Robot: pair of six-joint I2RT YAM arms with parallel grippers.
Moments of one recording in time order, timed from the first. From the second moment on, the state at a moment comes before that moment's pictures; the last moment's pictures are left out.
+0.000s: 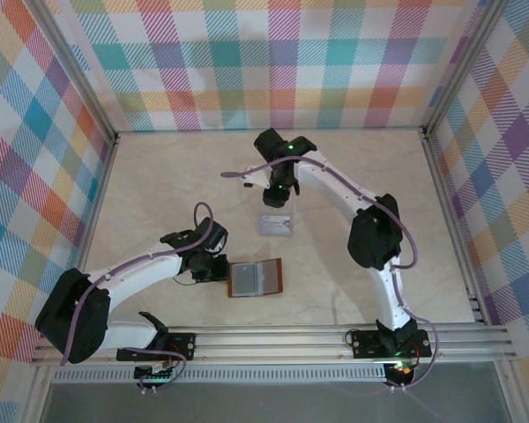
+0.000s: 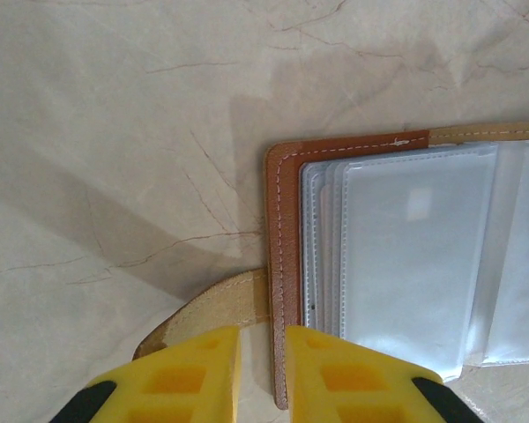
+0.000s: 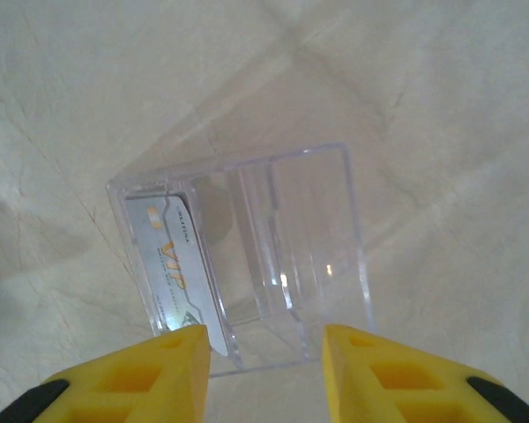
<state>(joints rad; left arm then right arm) -0.61 1.29 0.68 -0.67 0.14 -0.66 0.68 2.12 2.05 -1.17 -0.01 -0.65</state>
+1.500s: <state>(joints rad) -0.55 1.32 0.57 -0.54 0.22 -0.65 0.98 1.77 1.16 -0.44 -0.43 0.86</state>
